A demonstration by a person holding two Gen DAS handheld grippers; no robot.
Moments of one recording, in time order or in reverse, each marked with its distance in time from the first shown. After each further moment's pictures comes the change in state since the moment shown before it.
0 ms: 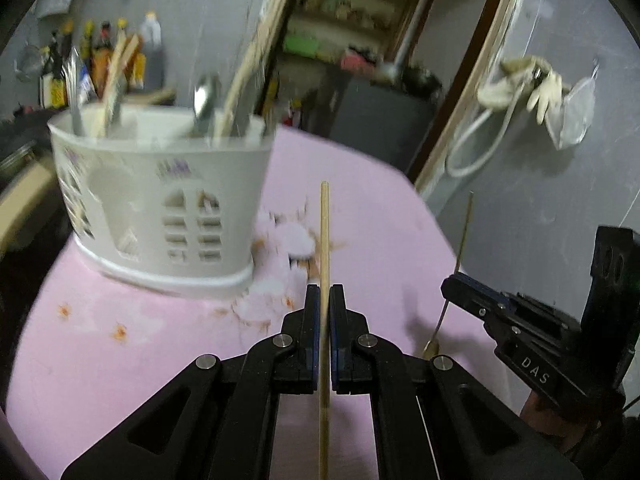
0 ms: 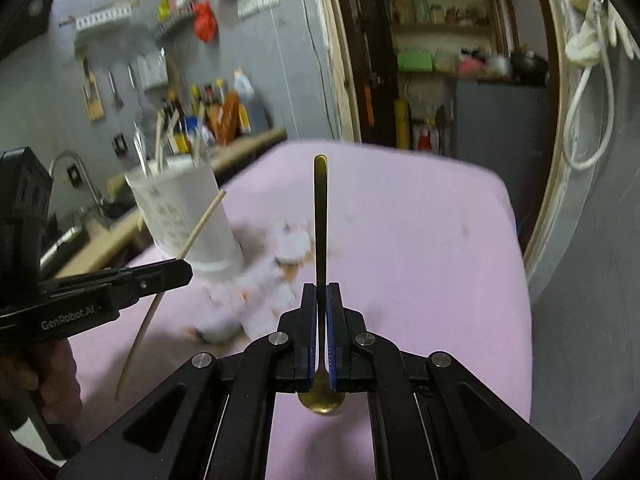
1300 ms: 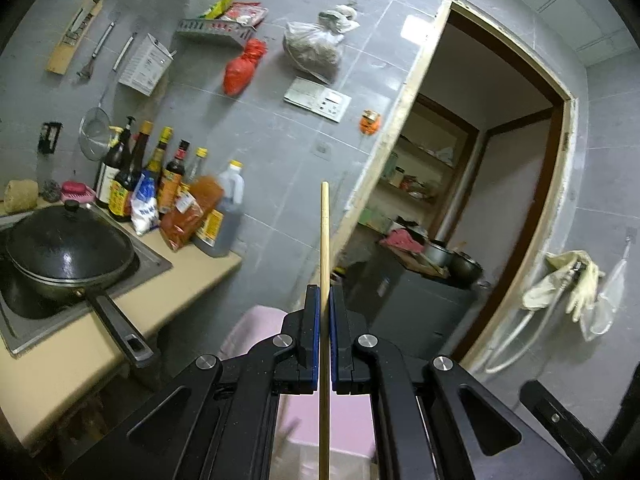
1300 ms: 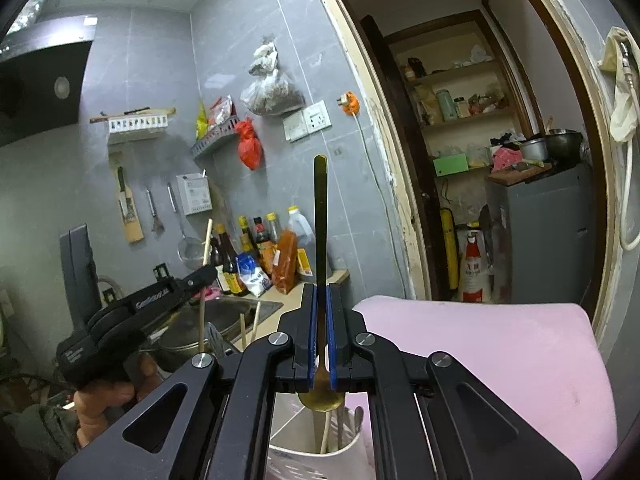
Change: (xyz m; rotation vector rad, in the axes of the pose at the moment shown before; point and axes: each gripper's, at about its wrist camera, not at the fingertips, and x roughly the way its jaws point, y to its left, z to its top) left arm -0.039 0.168 0.167 -0.198 -0.553 0.048; right arm 0.035 0.098 0.126 0.070 -0.409 0.127
